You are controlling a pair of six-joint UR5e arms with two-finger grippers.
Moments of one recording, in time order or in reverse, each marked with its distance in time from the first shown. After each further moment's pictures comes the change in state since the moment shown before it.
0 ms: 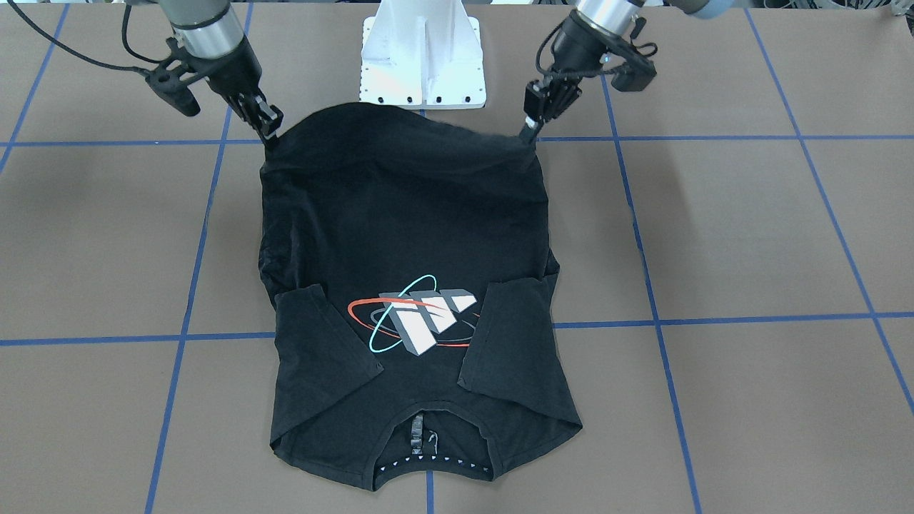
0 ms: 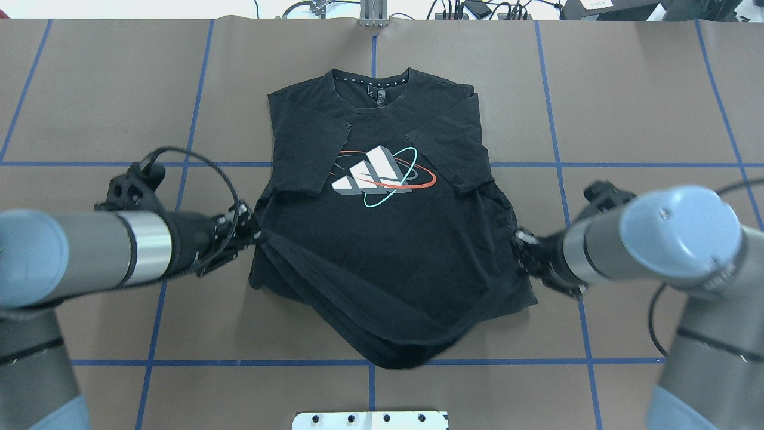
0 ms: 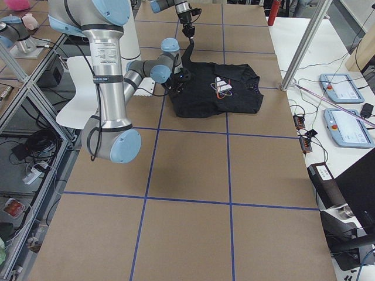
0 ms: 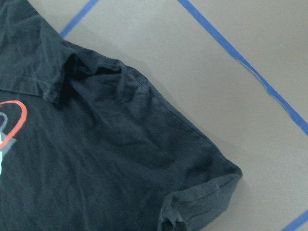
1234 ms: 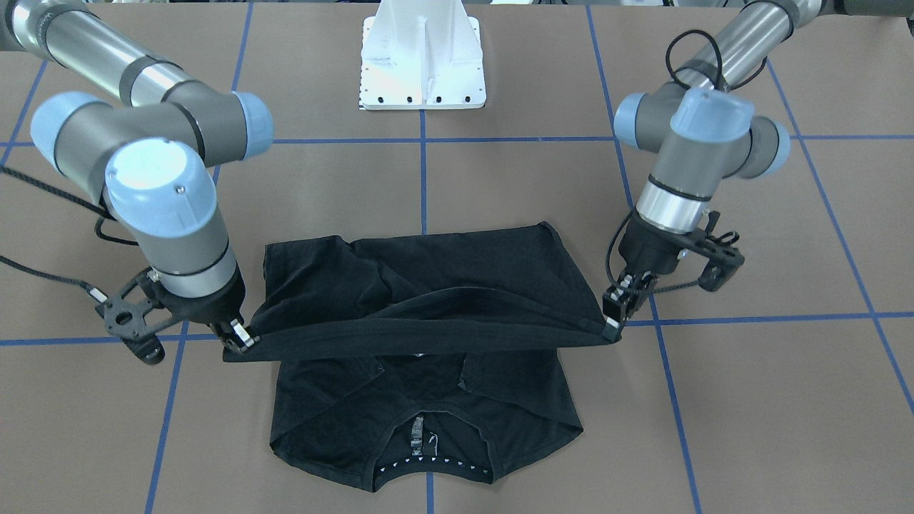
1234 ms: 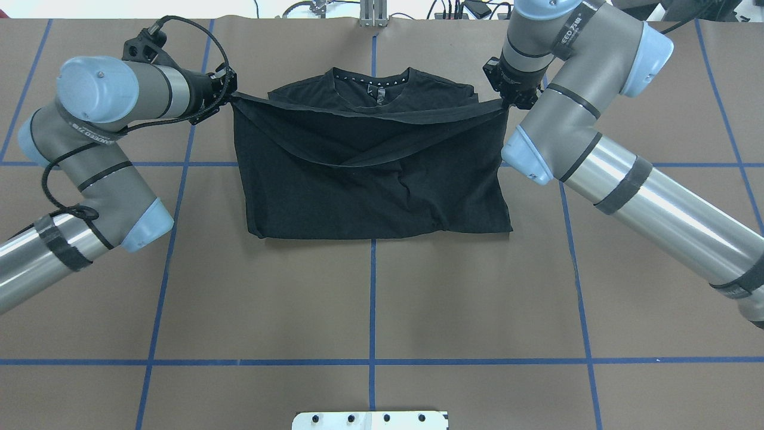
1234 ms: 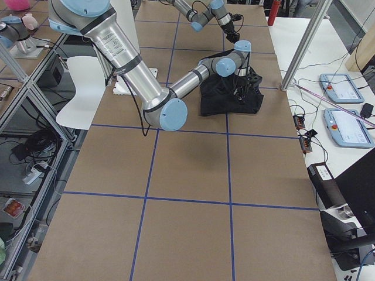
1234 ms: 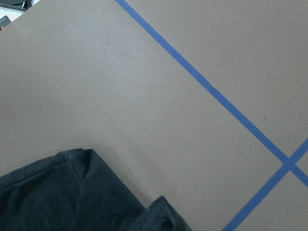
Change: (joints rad) left arm -0.311 -0.283 0.731 -0.351 -0.028 0.194; right arm 0.332 0.509 -0.814 0.061 0.071 -0.305
